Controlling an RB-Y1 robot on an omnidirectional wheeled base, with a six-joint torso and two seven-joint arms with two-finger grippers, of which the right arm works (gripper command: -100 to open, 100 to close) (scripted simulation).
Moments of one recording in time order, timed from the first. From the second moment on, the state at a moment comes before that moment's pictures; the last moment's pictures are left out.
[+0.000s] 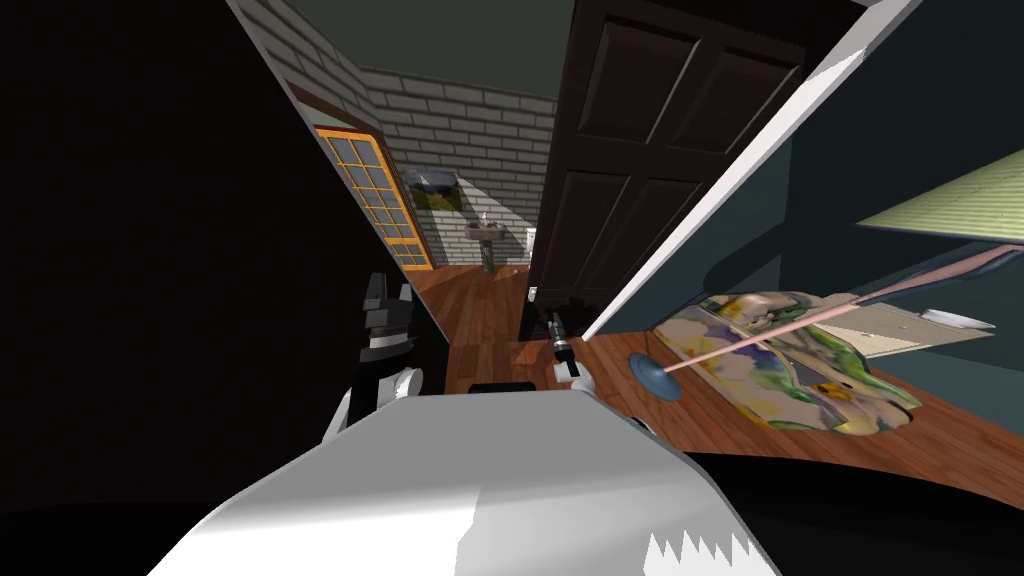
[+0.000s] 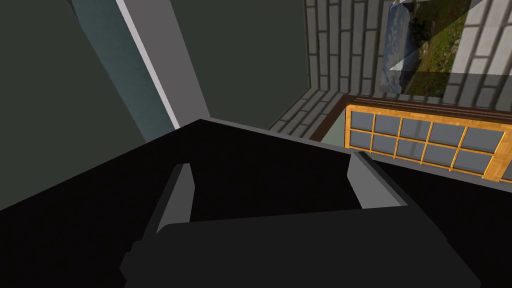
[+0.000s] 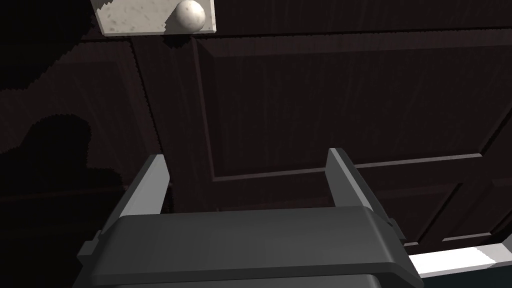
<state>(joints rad) -0.08 -0.17 -0.03 -0.80 0.02 -0.79 -0.17</state>
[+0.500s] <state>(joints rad) -0.12 -0.18 -0.02 -0.69 0.03 -0.82 -0.19</state>
